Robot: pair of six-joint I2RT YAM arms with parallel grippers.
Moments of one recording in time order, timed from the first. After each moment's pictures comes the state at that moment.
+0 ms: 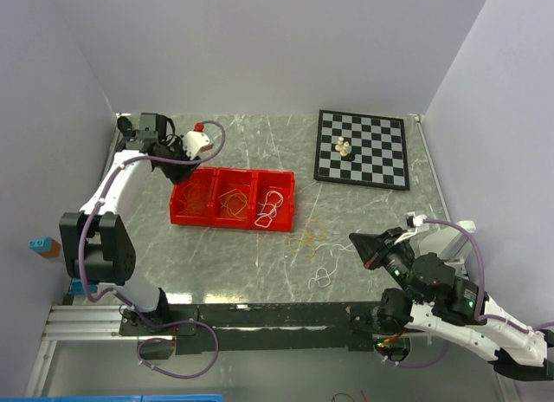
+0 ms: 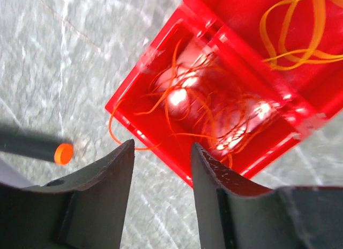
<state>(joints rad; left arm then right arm) -0.05 1.59 1.34 -0.74 0.30 0.86 1.14 0.11 0.55 -0.62 0.61 0.63</state>
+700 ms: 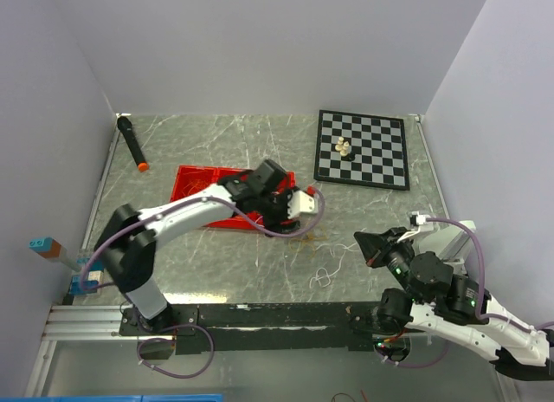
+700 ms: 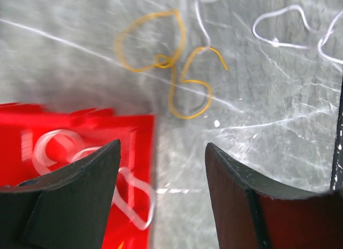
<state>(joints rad) -0.84 1.64 1.28 -0.54 0.40 0.63 1.14 0.14 0.58 -0.68 0.68 0.68</state>
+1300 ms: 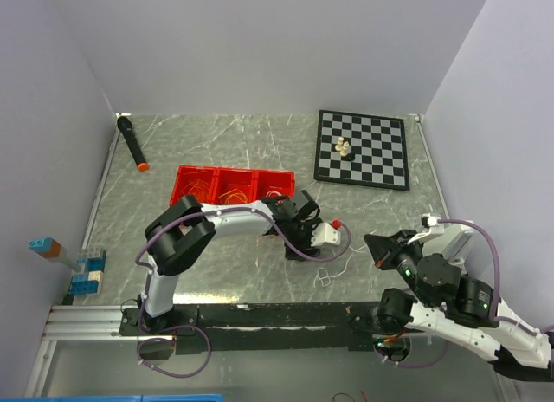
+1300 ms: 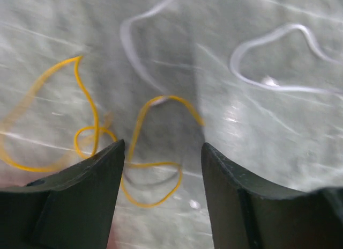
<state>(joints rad) -1.01 1.96 1.31 -0.41 0.37 0.60 1.14 0.11 0.64 -0.84 0.73 0.76</state>
